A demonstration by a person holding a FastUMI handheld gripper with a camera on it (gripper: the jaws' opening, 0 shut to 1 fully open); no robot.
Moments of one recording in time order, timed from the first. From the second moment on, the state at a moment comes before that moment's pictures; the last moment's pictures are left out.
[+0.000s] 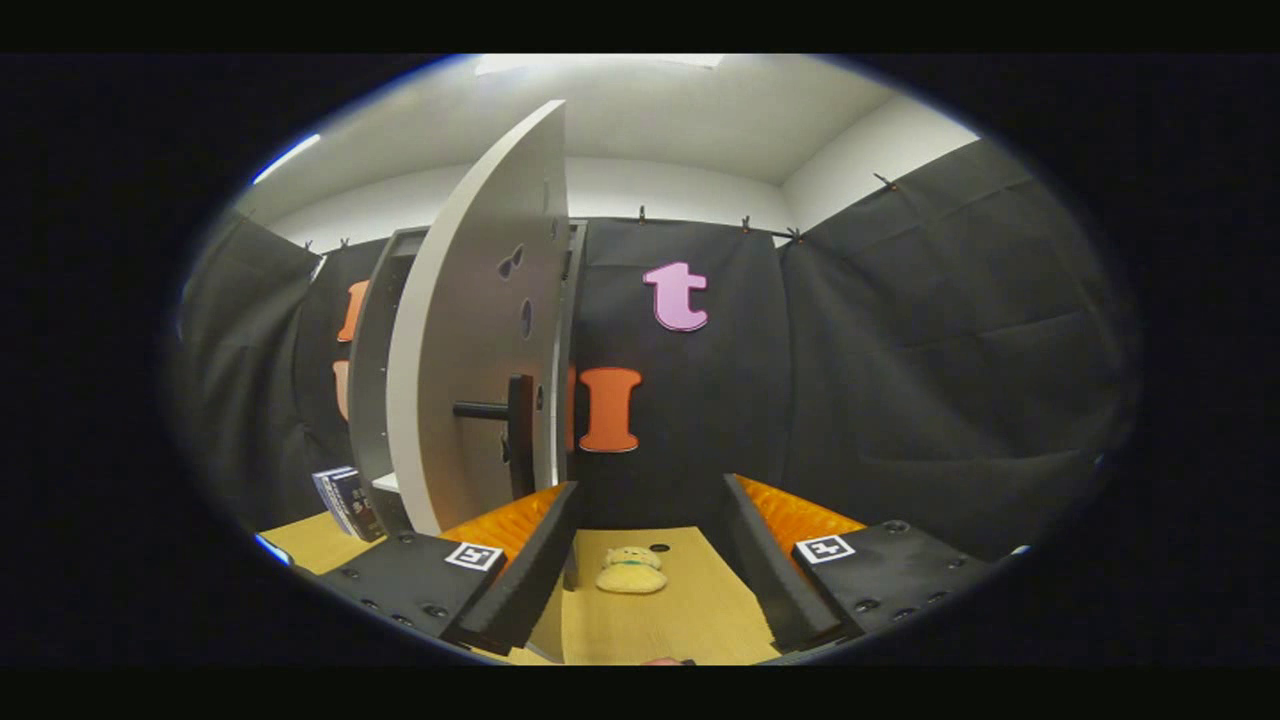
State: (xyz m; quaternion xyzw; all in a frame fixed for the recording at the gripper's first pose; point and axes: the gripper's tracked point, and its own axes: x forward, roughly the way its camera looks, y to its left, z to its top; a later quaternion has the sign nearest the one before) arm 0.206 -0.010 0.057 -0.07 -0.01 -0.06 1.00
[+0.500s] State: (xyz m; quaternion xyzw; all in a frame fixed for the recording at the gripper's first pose) arm 0.196 0.058 0.049 -0.08 -0.02 -0.11 0.99
